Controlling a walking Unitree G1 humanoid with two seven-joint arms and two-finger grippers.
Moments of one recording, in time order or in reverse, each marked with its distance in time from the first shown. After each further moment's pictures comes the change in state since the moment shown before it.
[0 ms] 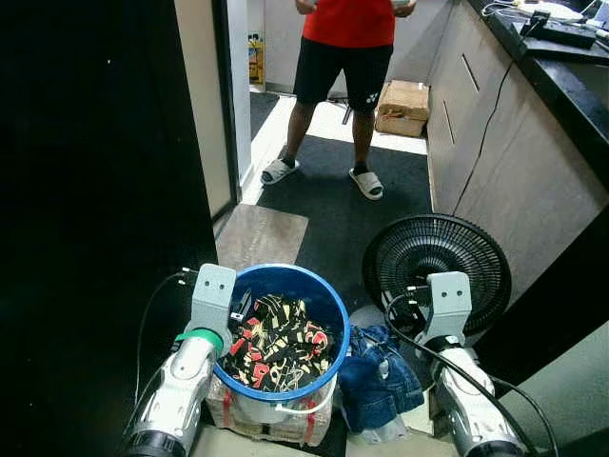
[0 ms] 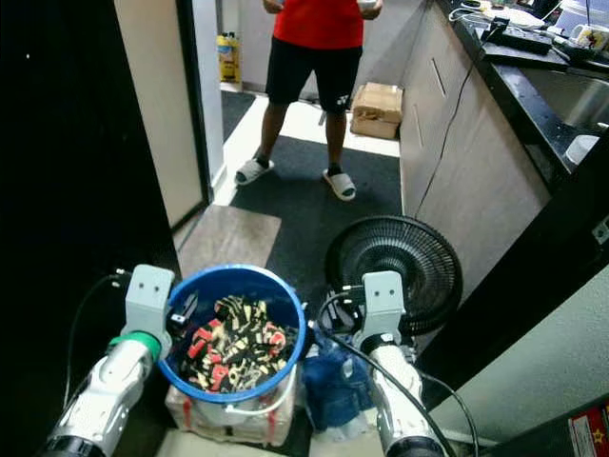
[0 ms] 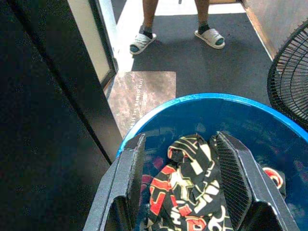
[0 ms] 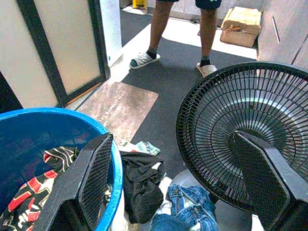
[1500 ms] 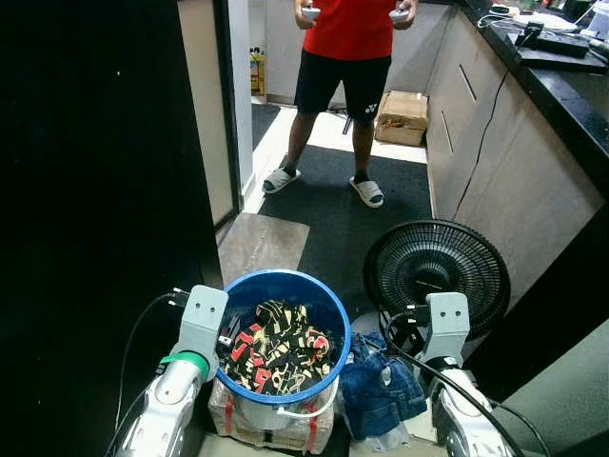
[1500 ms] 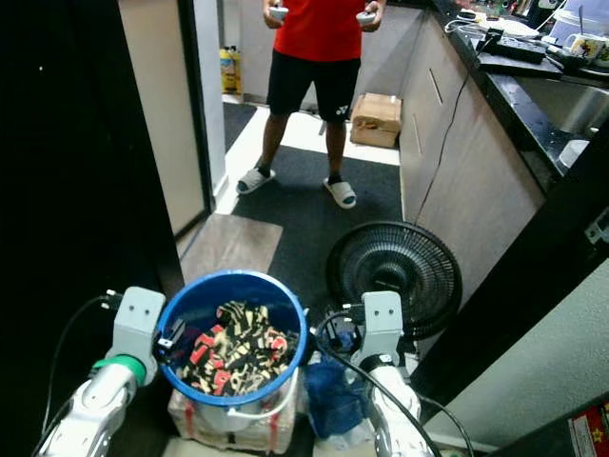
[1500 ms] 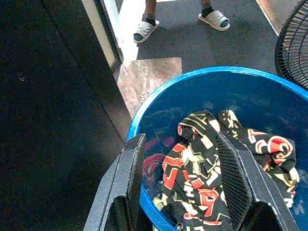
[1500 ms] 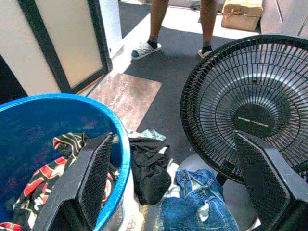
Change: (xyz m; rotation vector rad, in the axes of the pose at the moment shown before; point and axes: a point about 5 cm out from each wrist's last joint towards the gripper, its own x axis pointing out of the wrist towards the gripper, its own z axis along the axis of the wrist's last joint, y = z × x) left arm -0.021 0.010 -0.021 0.060 0.068 -0.011; right arm -0.016 0.004 -0.022 0.048 0.069 -0.007
